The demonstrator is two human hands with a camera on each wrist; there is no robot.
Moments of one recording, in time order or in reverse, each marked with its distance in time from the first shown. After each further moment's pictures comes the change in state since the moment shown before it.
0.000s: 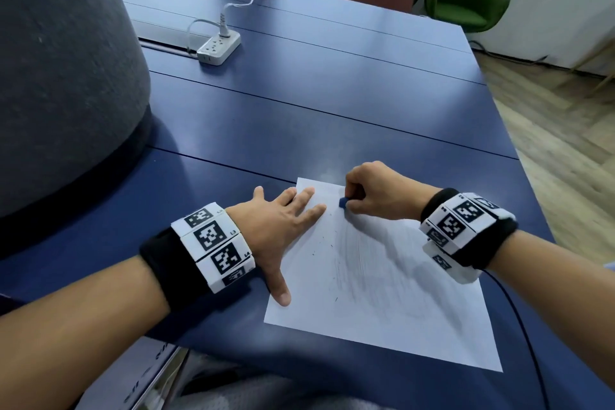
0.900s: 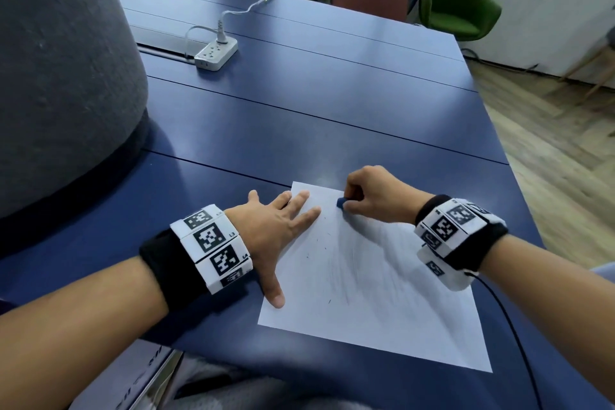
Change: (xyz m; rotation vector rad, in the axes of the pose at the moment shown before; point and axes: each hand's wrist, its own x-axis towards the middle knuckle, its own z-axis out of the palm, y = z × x) left_hand 0.001 0.002 0.000 0.011 -0.021 -0.018; right_hand -0.002 0.011 0.002 0.038 0.061 0.024
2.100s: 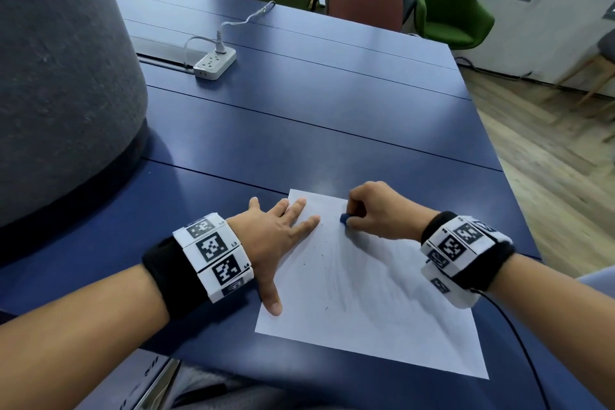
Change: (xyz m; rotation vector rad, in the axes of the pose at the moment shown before) left_hand 0.002 0.004 -0.001 0.042 0.009 -0.010; right_hand -0.016 0.002 0.001 0.006 -0.040 0.029
